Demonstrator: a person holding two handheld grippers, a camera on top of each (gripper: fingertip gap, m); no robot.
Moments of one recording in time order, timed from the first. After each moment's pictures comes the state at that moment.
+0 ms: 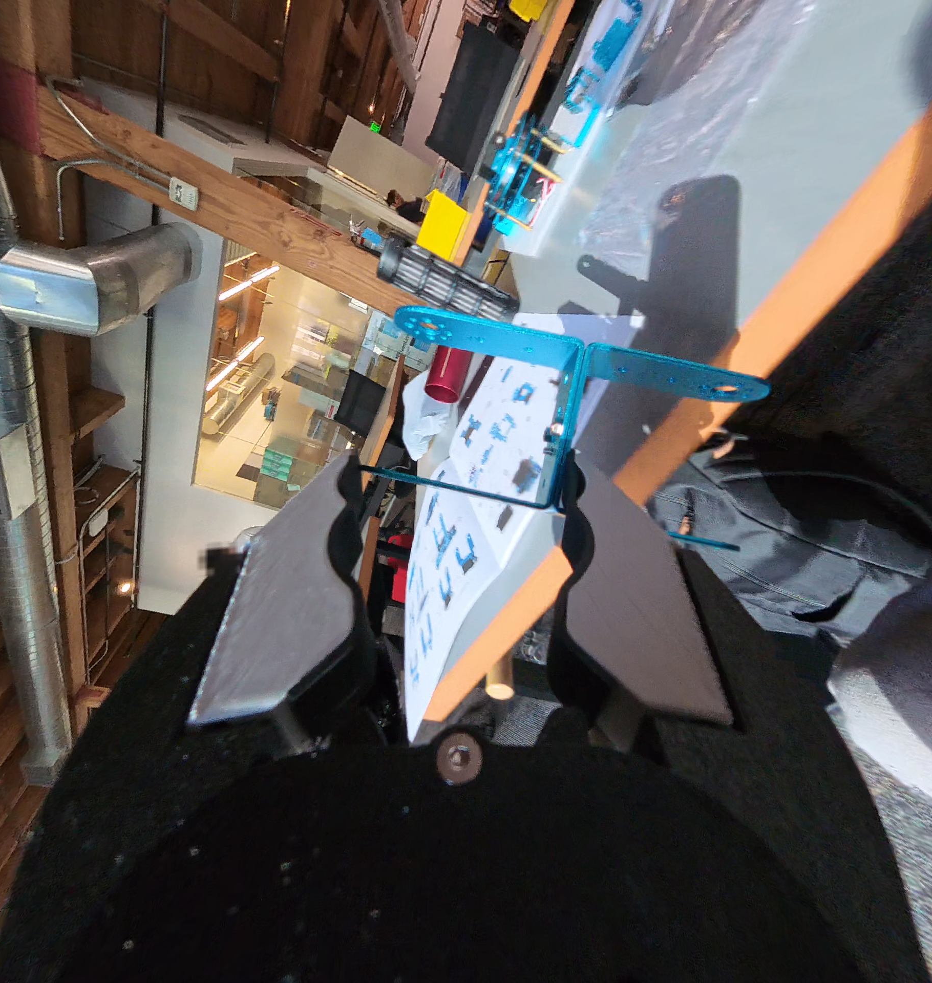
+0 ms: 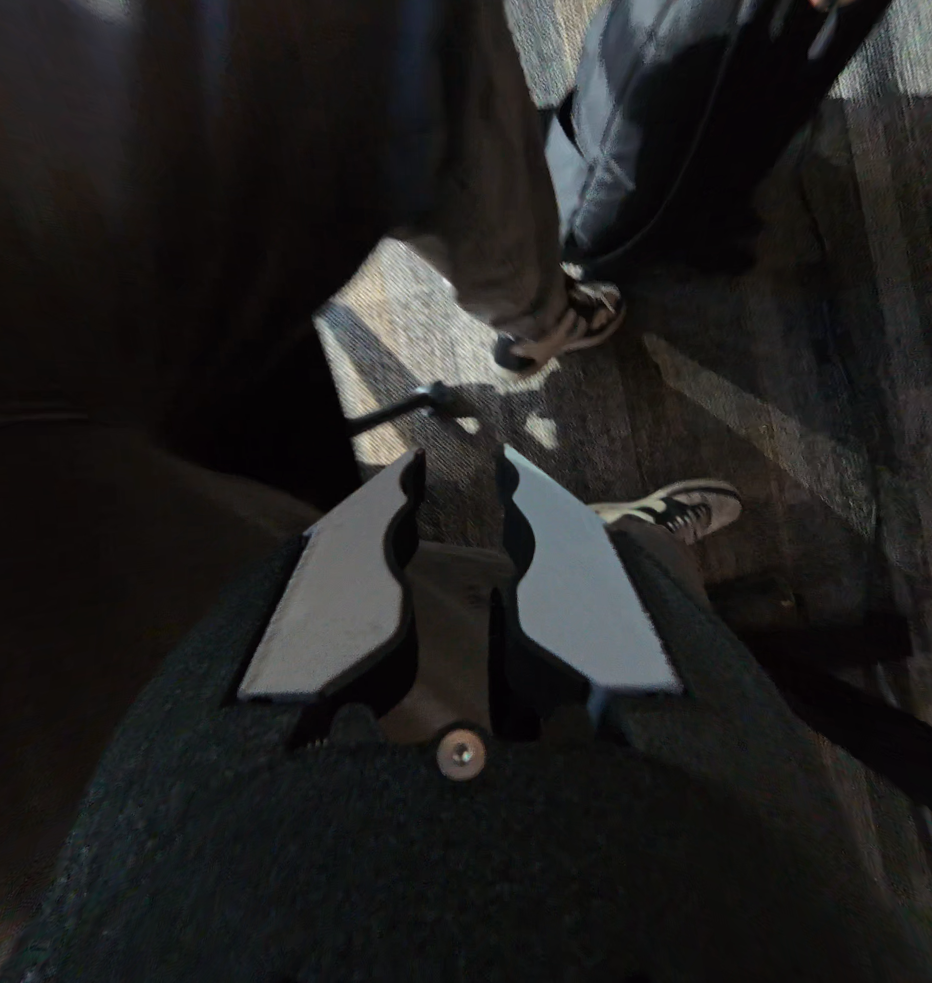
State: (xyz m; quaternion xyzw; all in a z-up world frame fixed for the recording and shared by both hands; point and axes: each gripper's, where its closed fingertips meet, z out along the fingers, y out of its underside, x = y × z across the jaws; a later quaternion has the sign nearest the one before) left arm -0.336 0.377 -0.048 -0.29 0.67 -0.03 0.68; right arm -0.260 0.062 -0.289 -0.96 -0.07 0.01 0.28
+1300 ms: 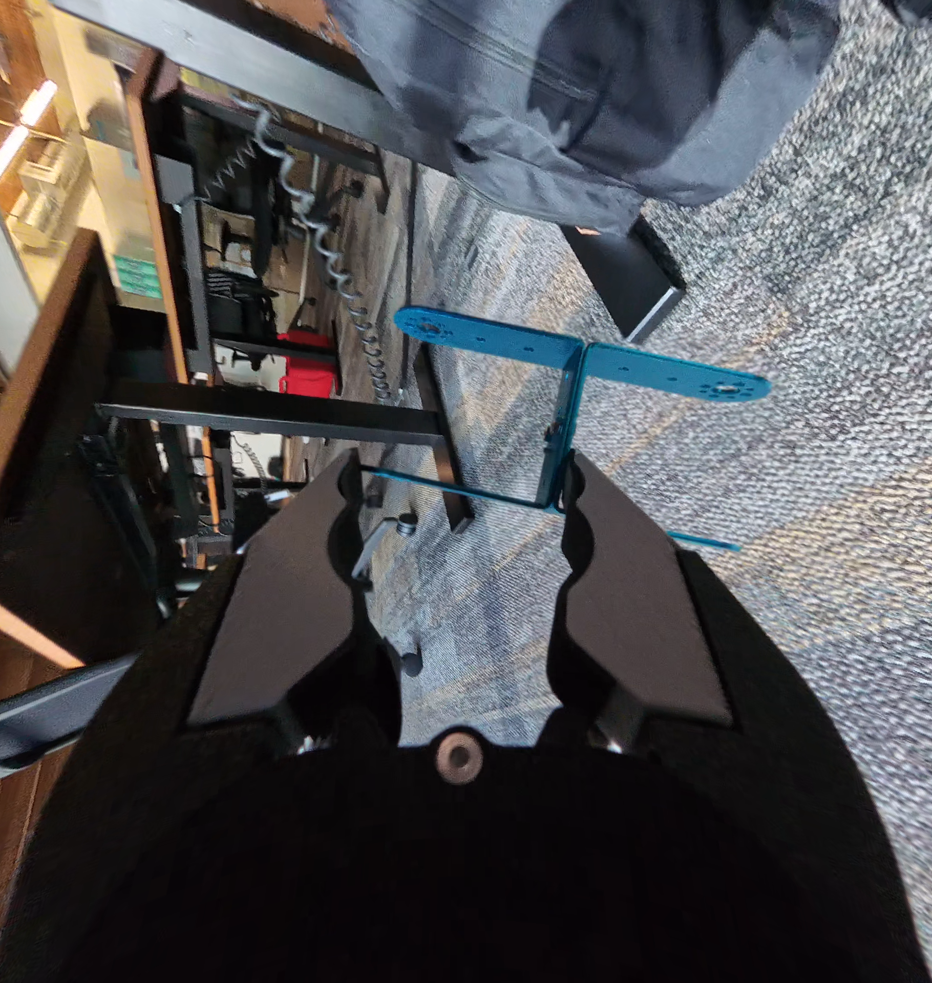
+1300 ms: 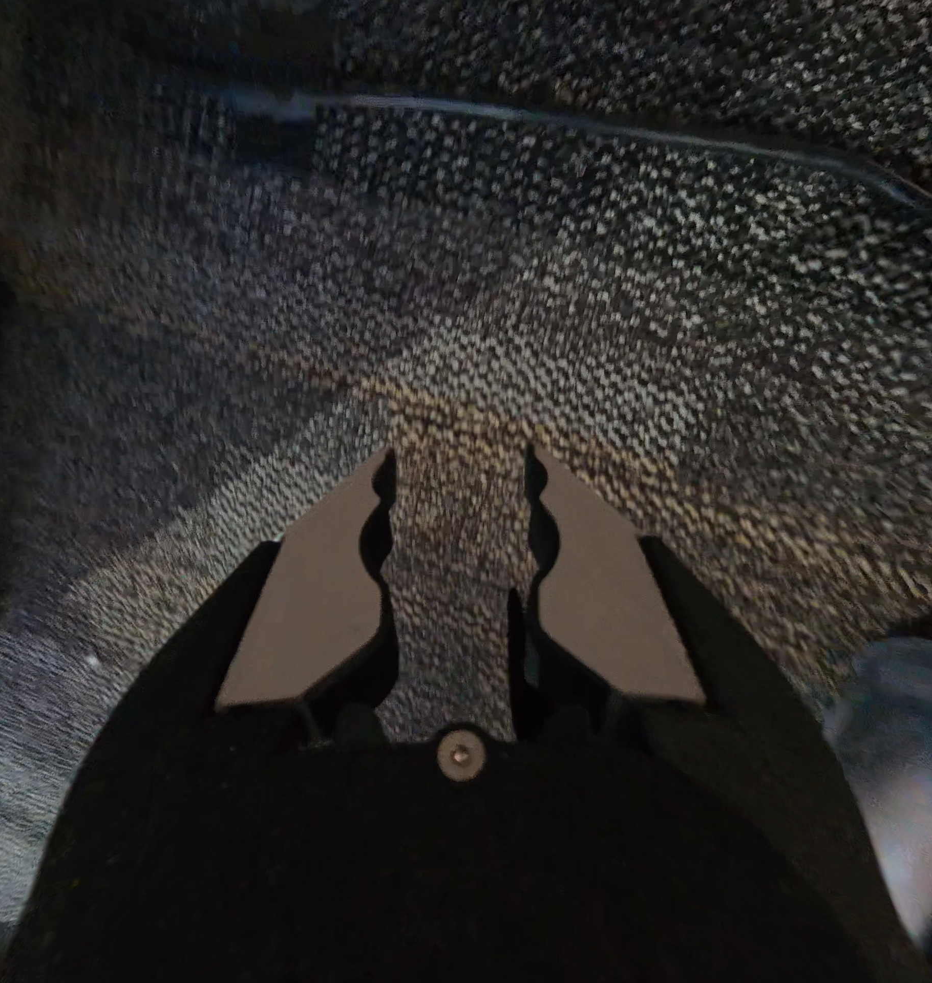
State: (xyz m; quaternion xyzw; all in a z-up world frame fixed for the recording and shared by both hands) left arm -0.495 0.523 -0.560 -0.40 0.72 0.11 0.55; right arm 0.311 0.195 -0.815 -0.86 0.46 -0.02 0.21
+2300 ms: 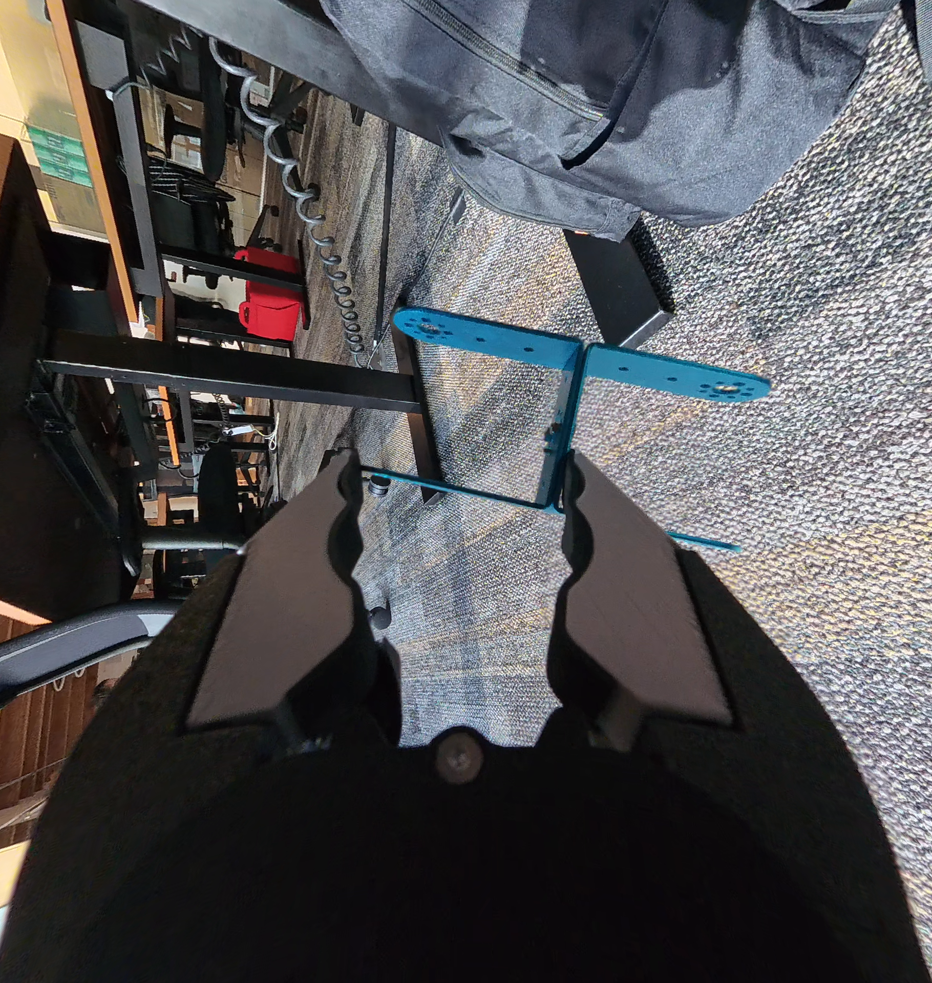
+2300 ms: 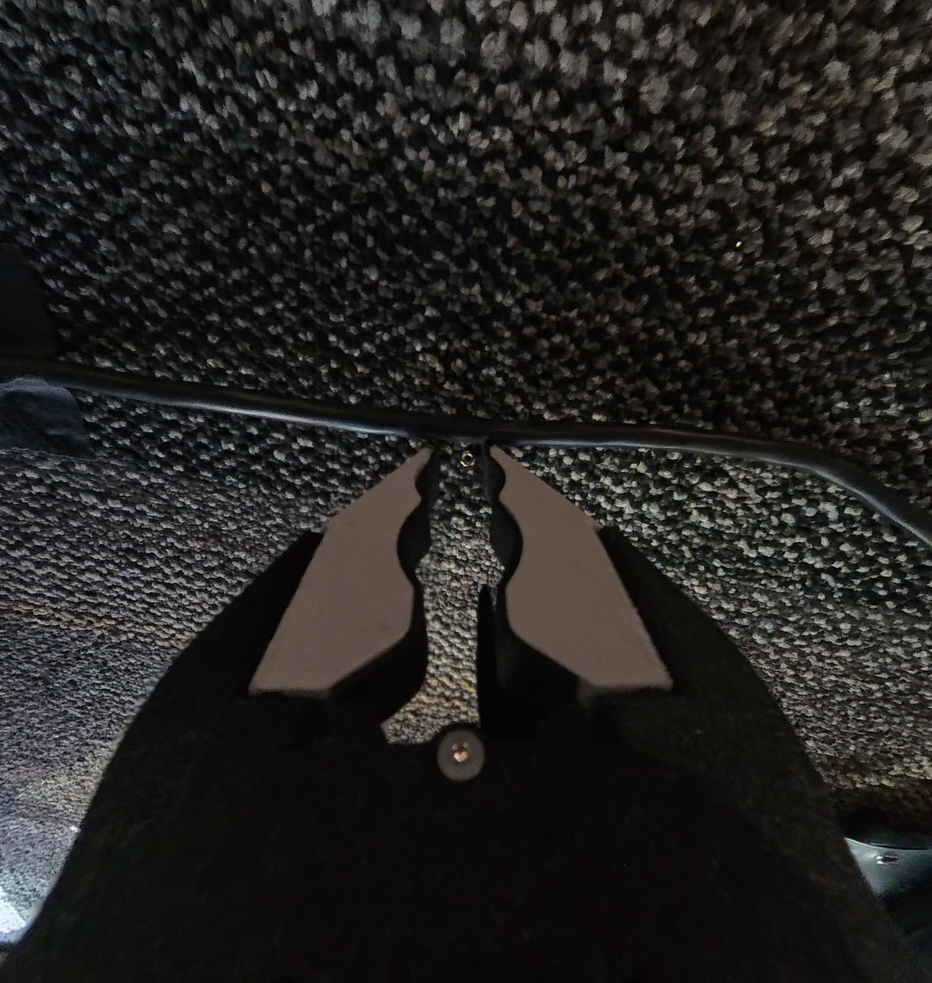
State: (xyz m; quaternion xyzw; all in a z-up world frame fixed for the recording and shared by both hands) left arm -0.434 0.506 -0.554 -0.47 0.70 0.14 0.51; right arm 0.445 0.238 -0.909 -0.87 0.50 0.01 0.05
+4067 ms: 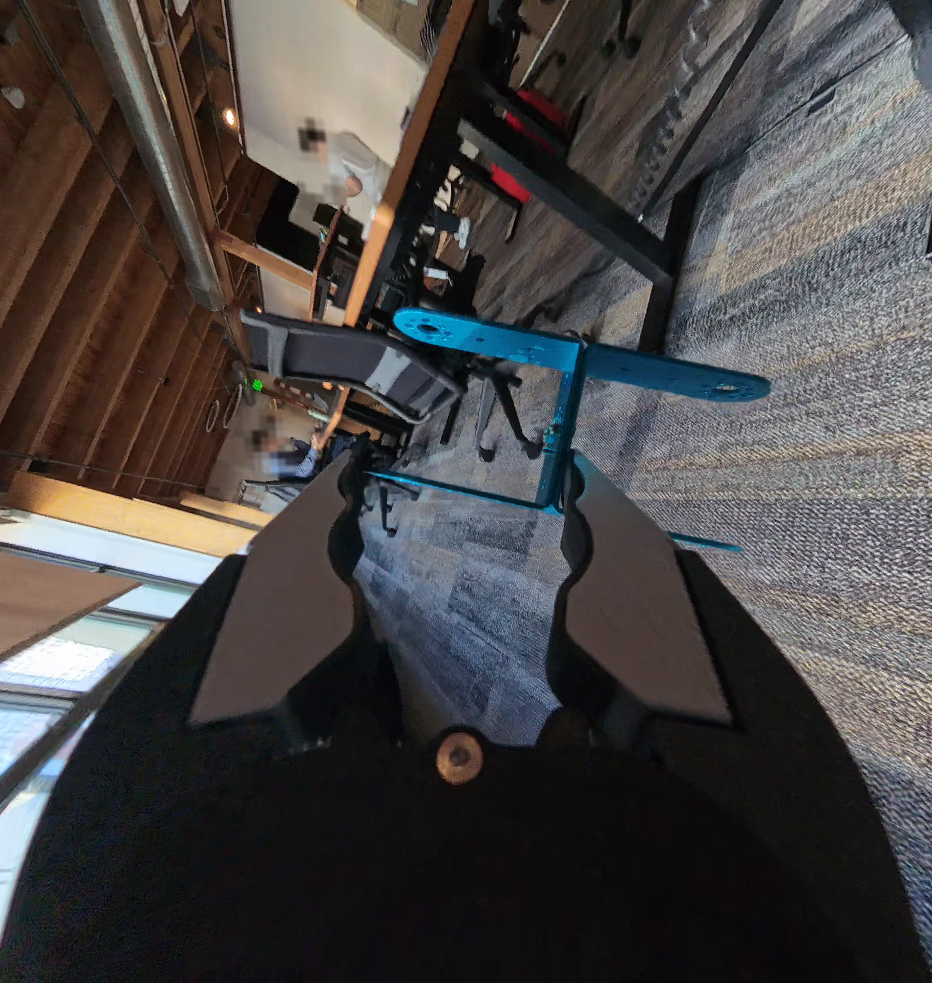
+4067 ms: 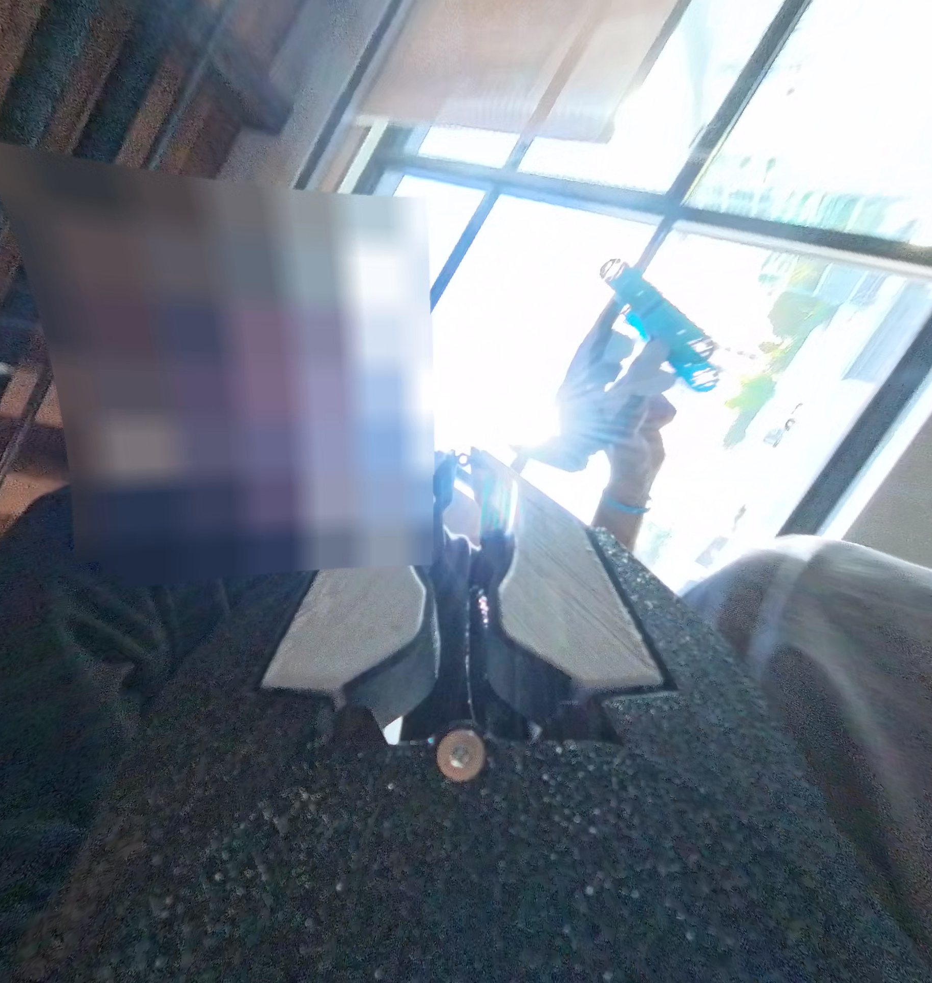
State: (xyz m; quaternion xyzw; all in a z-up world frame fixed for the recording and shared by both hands) left arm -0.765 0.397 -0.226 -0.56 0.50 0.23 0.62; right arm -0.510 0.279 -0.283 -0.41 0.01 0.89 0.19
